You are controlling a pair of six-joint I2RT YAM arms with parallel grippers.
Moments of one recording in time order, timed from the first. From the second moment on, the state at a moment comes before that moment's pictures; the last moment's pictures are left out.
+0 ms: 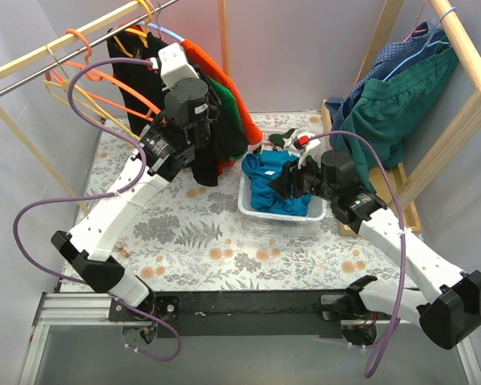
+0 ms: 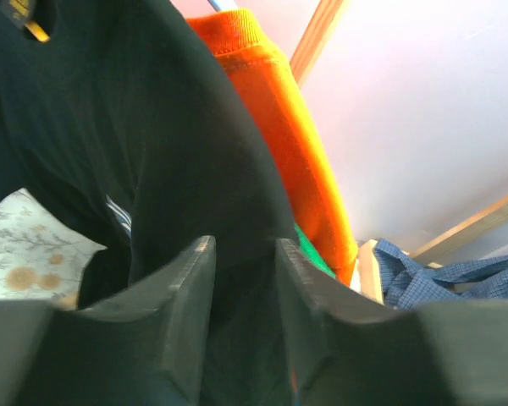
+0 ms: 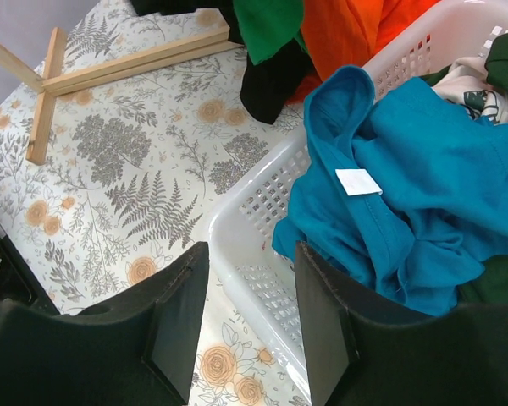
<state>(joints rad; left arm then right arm) -0.73 1.53 1.89 -0.40 -0.85 -0.45 0.58 1.09 0.92 -0.16 -0.29 0.19</state>
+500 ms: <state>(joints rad) -0.74 1.38 1.76 -0.45 -0.91 -0.44 0.58 1.09 0.89 -0.17 -0.27 0.21</state>
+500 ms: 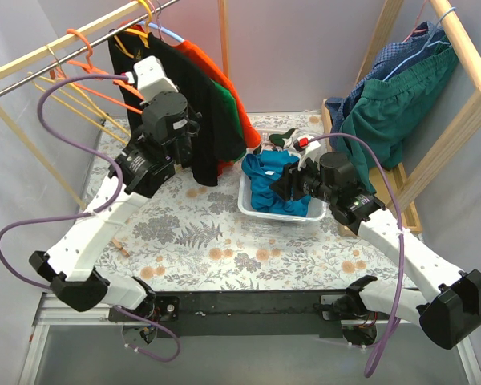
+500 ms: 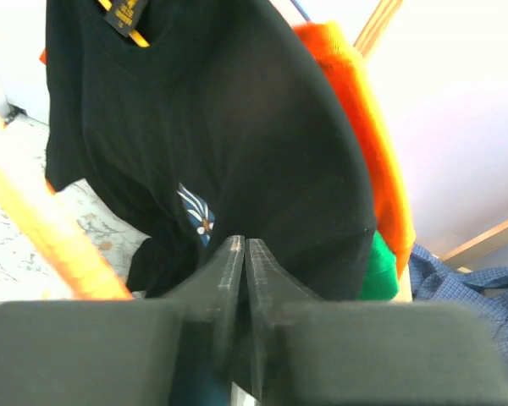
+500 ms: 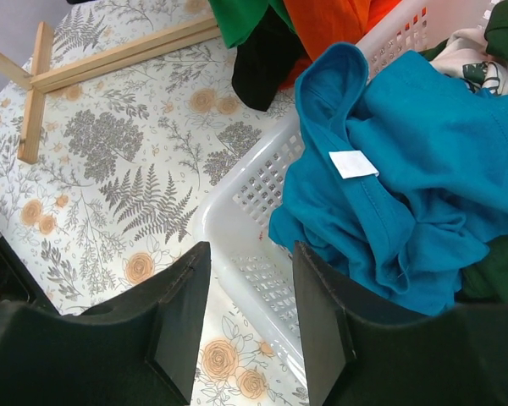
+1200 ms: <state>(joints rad) -0.74 1.59 2.03 -0.51 -0.81 -0.44 0.58 1.09 0.88 -0.17 -0.25 0.23</state>
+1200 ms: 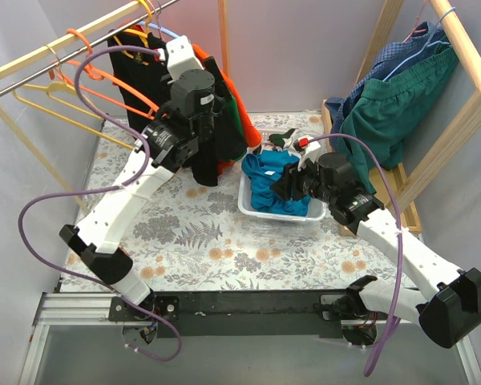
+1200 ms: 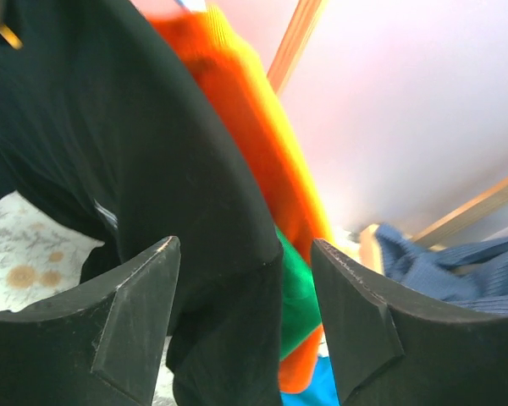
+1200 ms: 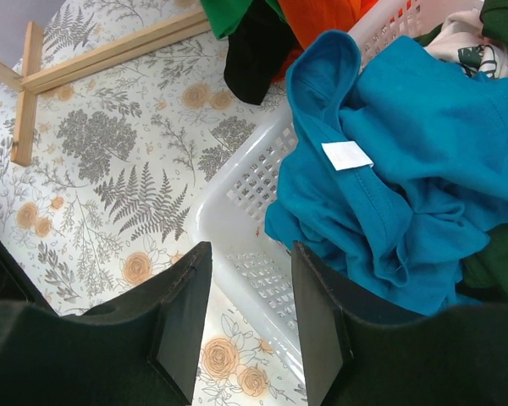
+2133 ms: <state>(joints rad) -0.74 1.51 1.89 -0.50 -0.98 -0.39 0.58 1.10 0.88 -0.17 -0.25 0.24</state>
